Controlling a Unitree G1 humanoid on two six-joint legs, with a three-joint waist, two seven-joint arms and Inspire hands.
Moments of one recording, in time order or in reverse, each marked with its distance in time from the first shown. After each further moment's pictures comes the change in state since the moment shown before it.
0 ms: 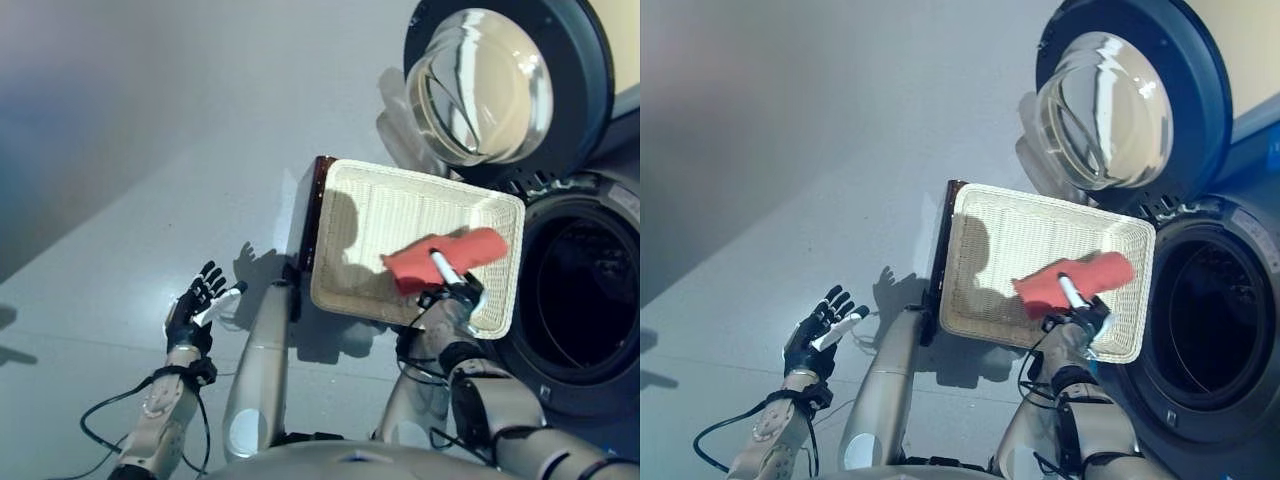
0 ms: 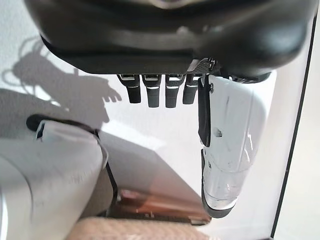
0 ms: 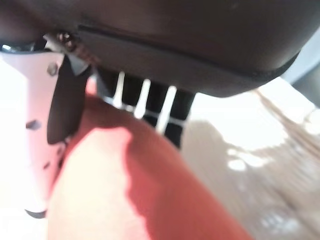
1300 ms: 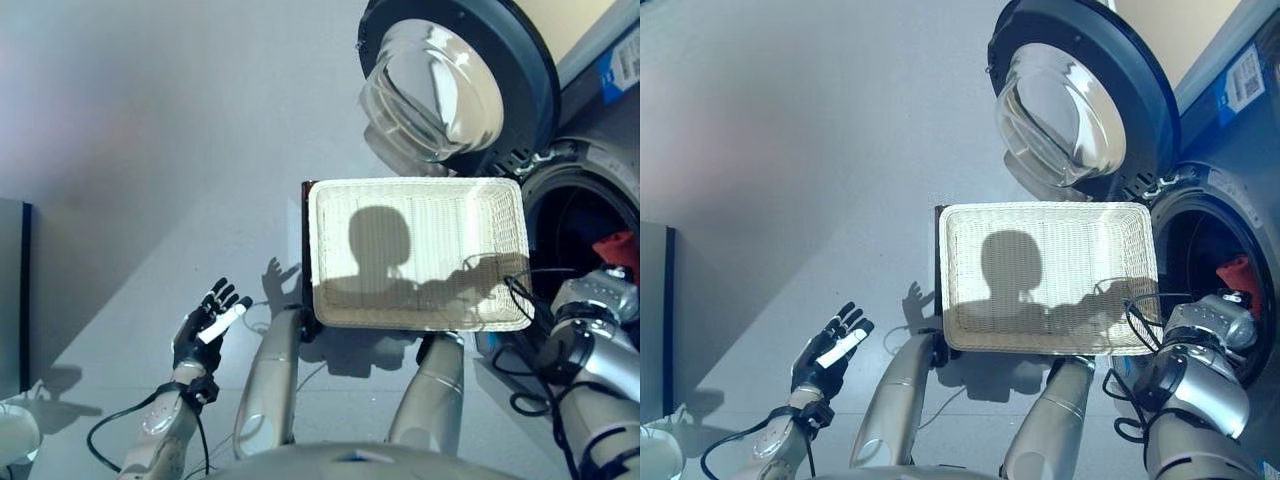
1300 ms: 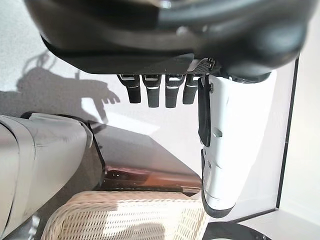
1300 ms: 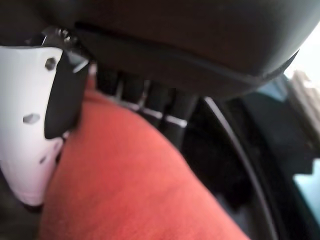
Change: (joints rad) left arm 0.057 -0.004 -0.023 0.014 -0.086 0.019 -0.088; right arm -0.222 -0.403 -0.458 0.077 0.568 -0.250 -0.063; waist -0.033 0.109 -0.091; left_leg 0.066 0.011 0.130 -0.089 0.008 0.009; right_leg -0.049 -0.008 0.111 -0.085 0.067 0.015
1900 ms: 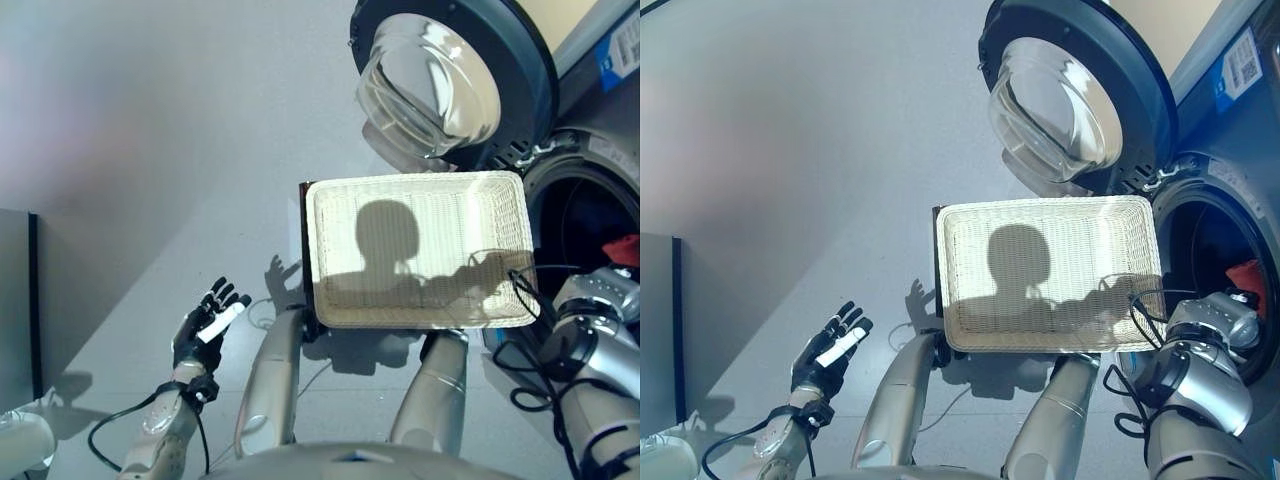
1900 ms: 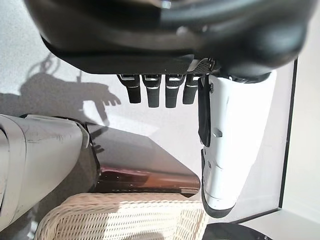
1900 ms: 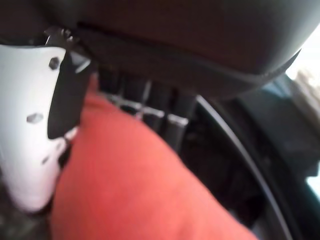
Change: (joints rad) left arm -0.003 -0.002 0.000 -0.001 -0.022 0.000 0.003; right arm -0.007 -0.003 -0.005 0.001 0.019 -0.028 -0.016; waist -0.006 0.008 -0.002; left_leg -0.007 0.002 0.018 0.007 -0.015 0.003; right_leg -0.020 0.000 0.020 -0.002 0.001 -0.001
